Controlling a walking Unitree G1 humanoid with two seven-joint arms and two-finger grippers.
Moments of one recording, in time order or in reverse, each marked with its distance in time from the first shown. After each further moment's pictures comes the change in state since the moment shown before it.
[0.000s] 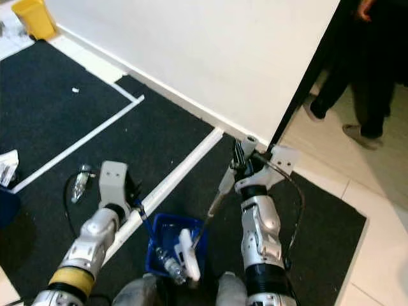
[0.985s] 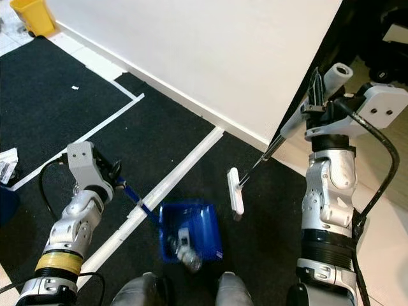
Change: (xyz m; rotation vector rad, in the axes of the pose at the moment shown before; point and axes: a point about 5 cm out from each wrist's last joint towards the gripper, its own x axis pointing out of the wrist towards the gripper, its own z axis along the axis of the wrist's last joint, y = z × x) left arm 0.008 0.022 0.024 -0.101 -0.038 0.109; right arm 0.012 -0.043 0.150 -0.328 -0.374 -0.129
